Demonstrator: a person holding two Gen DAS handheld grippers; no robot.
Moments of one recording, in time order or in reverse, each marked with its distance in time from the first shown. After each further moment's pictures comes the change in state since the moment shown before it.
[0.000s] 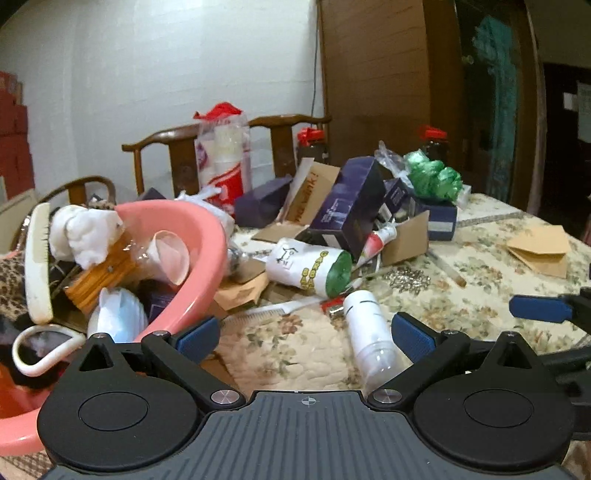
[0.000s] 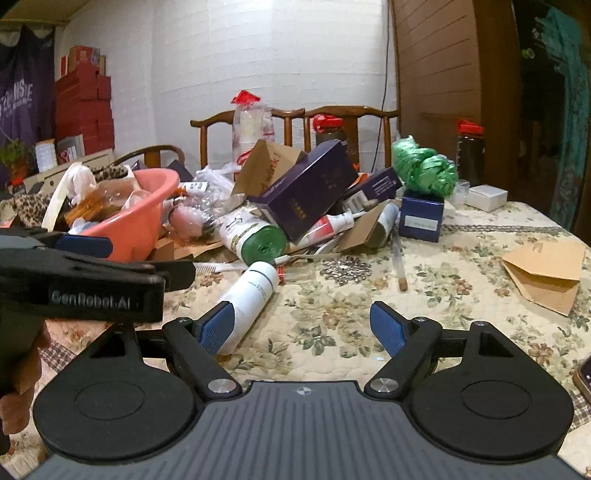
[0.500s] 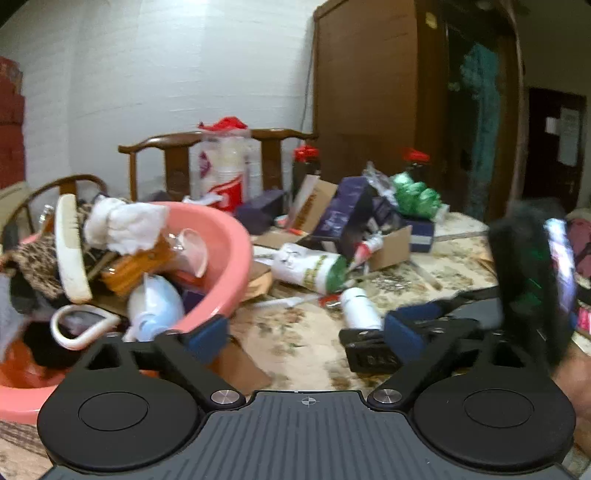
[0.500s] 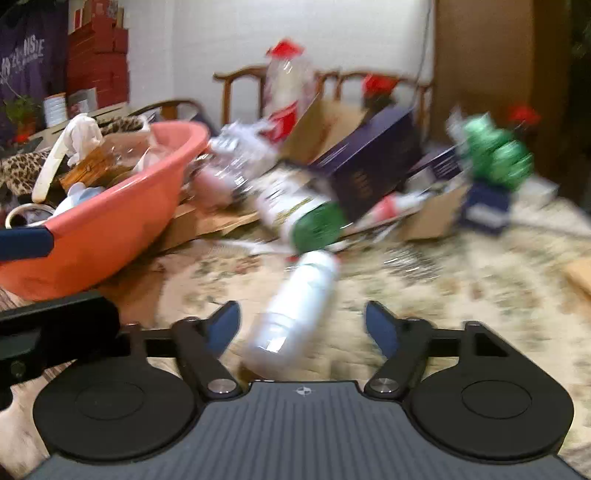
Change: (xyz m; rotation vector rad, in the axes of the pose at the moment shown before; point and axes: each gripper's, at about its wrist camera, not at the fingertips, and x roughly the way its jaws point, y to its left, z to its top) left arm -0.049 0.030 -0.009 -0.038 -0.038 -0.073; right arm 0.072 0.046 0.019 -0.050 0.173 0.068
